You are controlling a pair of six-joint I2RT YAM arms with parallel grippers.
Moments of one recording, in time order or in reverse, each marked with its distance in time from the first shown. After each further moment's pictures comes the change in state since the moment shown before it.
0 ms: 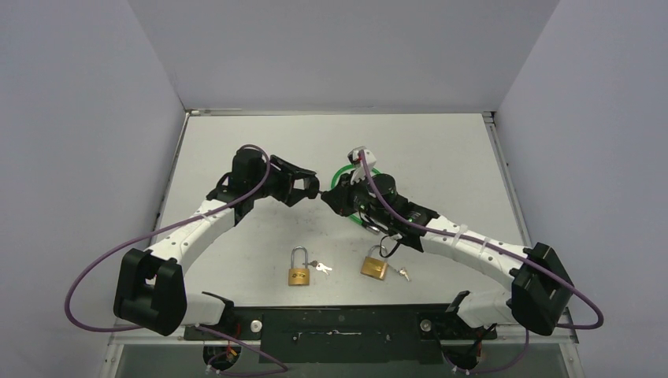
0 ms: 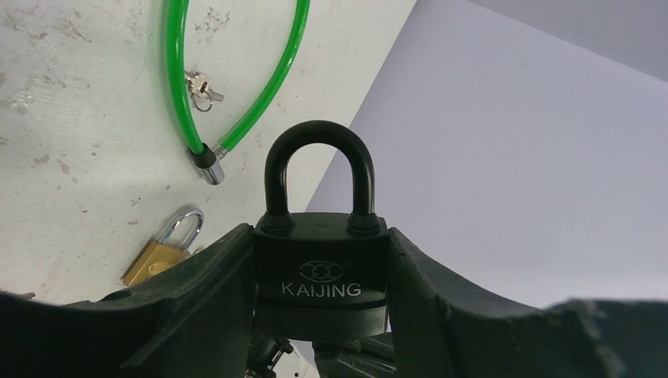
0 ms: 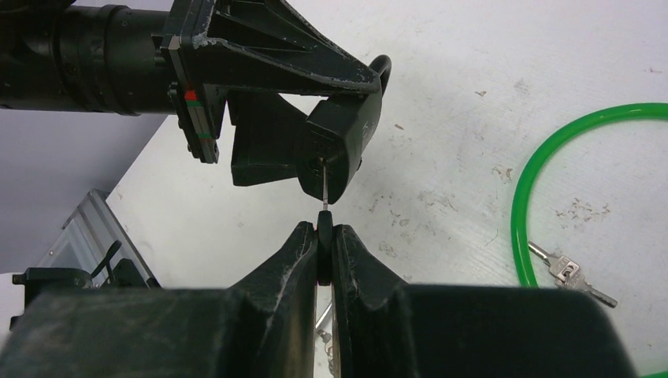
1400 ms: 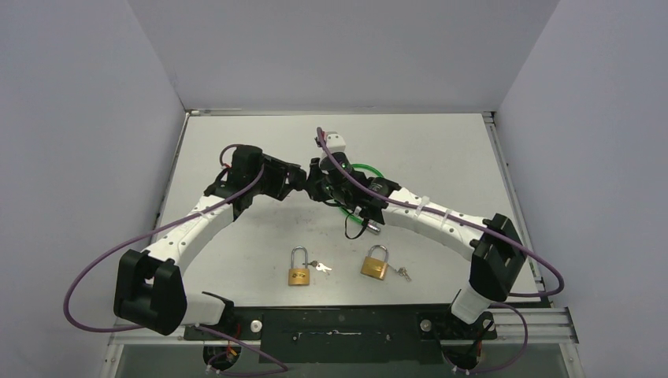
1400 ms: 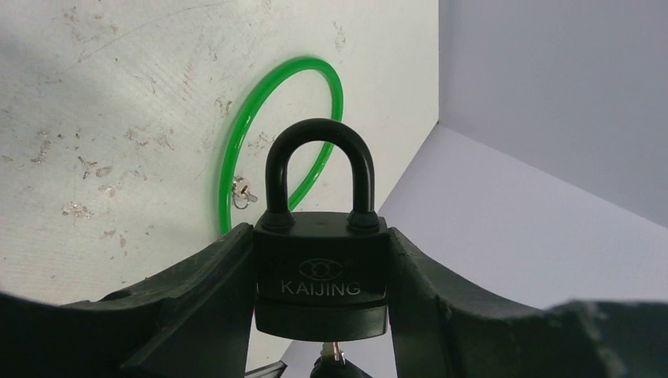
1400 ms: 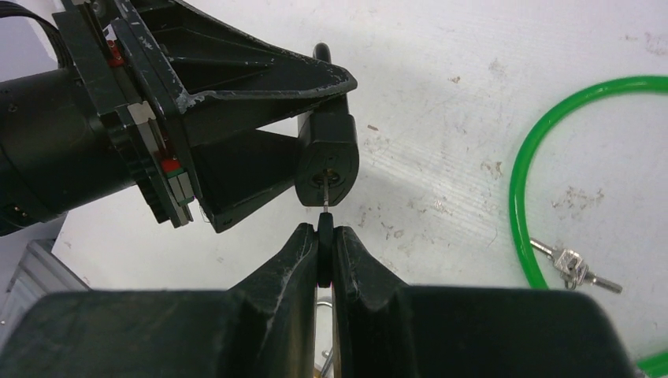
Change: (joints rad) left arm -0.006 0.000 0.067 -0.154 -0.320 -0.019; right arm 0.080 0.328 0.472 -0.402 0.216 0.114
